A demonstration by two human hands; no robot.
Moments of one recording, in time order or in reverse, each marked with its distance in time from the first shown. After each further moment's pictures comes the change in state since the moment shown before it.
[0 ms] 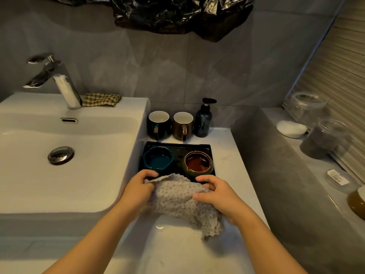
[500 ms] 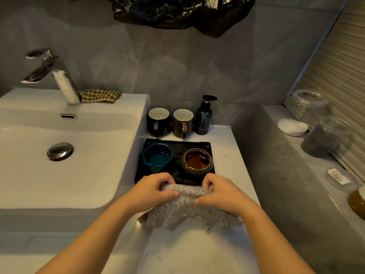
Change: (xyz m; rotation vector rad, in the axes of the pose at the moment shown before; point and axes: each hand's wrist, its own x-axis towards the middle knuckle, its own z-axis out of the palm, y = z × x) left_hand -0.004 0.010 0.001 0.495 -0.396 0.390; right_hand 0.002 -0.009 -0.018 -0.638 -0.081 -0.062
